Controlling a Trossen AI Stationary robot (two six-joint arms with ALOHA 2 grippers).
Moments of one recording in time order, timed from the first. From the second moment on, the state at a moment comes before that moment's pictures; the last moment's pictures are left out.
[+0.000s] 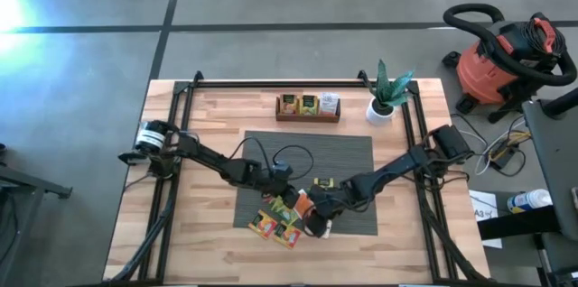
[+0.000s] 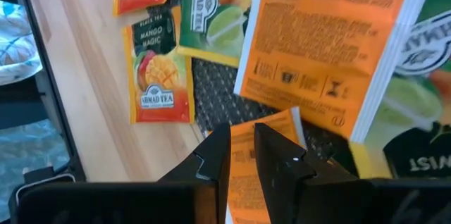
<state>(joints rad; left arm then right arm) -0.20 1.84 0.95 0.16 -0.09 -1.04 0.37 1.86 0.96 0.03 -0.04 1.11</state>
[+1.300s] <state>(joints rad) -0.21 1.92 1.00 0.30 0.07 -1.03 0.36 1.85 0.99 0.04 0.01 1.04</state>
